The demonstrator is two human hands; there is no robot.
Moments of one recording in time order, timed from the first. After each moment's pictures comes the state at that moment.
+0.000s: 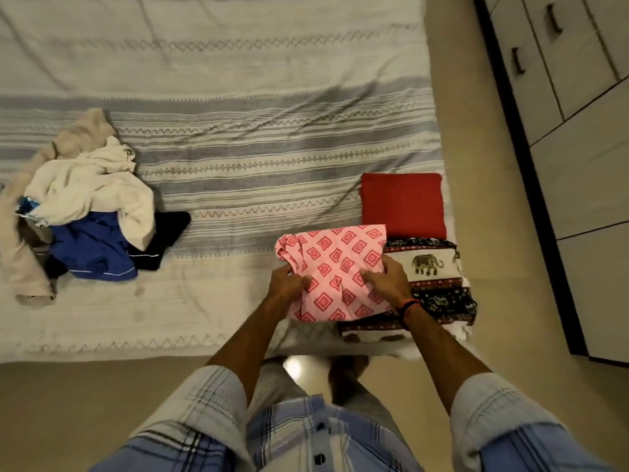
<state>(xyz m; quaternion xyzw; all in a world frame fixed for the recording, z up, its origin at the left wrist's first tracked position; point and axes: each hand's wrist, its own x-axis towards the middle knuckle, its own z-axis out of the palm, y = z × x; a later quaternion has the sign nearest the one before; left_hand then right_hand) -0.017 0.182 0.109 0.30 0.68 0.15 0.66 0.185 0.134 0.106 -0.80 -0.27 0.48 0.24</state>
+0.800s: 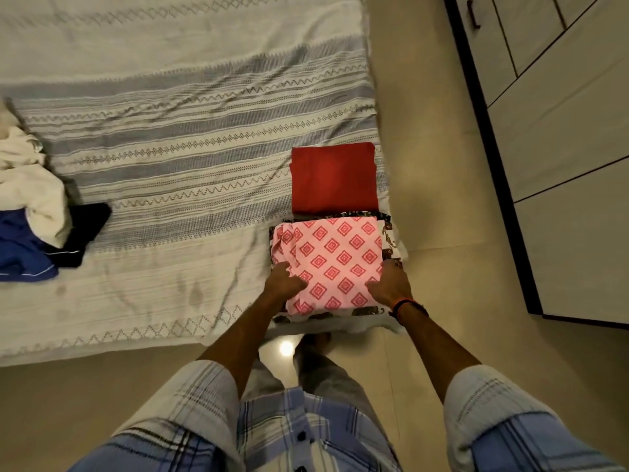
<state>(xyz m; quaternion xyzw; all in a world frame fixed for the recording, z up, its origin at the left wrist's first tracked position) 0.139 0.115 0.076 0.40 0.65 0.00 0.64 0.353 0.036 0.073 -0.86 -0.29 0.42 0.06</state>
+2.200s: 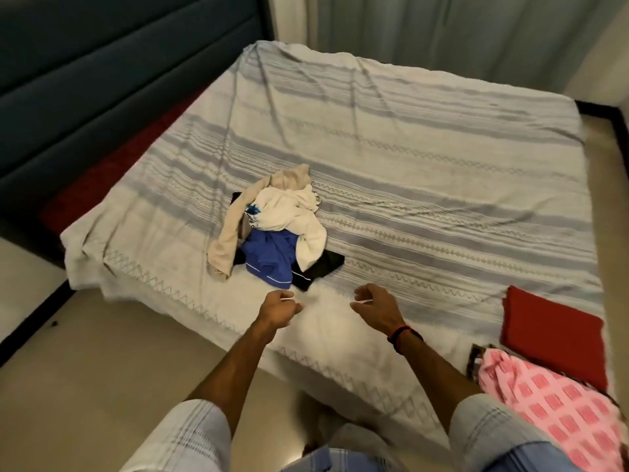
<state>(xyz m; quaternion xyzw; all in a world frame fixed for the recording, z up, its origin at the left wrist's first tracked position) -0.350 0.169 0.166 0.24 0.77 0.26 0.53 -0.129 0.205 0.160 -0.65 -0.59 0.45 0.16</state>
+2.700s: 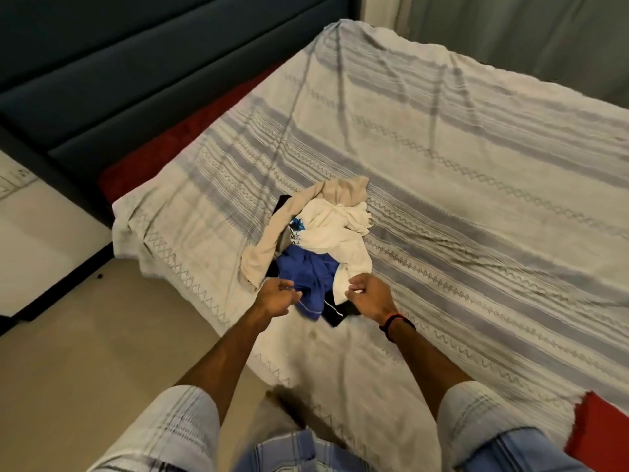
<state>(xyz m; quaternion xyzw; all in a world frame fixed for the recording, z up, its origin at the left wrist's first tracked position) -0.450 0.272 0.168 0.16 0.78 0.33 0.50 -0.256 0.366 0.154 -0.59 -0.65 0.48 0.07</state>
